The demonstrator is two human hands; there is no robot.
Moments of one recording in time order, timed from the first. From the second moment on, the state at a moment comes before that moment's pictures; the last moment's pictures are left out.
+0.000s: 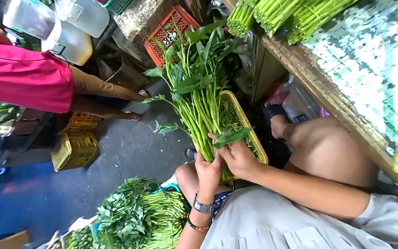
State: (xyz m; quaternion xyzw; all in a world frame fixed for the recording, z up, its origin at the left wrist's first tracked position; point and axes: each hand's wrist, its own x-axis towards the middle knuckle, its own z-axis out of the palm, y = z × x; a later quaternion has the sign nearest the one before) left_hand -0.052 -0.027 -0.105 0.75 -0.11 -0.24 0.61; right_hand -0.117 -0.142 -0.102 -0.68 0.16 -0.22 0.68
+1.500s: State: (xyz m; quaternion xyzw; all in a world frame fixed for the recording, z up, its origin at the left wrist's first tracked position) left_hand -0.046 0.009 -0.109 0.70 -0.18 -0.02 0.69; right_hand -0.109 -0.166 -0.044 -0.89 0.05 -0.22 0.39
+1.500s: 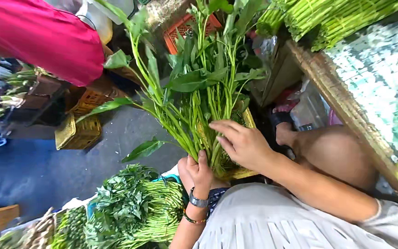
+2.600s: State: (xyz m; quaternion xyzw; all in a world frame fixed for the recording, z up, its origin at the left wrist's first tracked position) left_hand -0.060 0.002 -0.197 0.62 0.10 -0.35 0.69; right_hand -0.104 -0.145 -0.148 -0.79 0.10 0.17 0.58
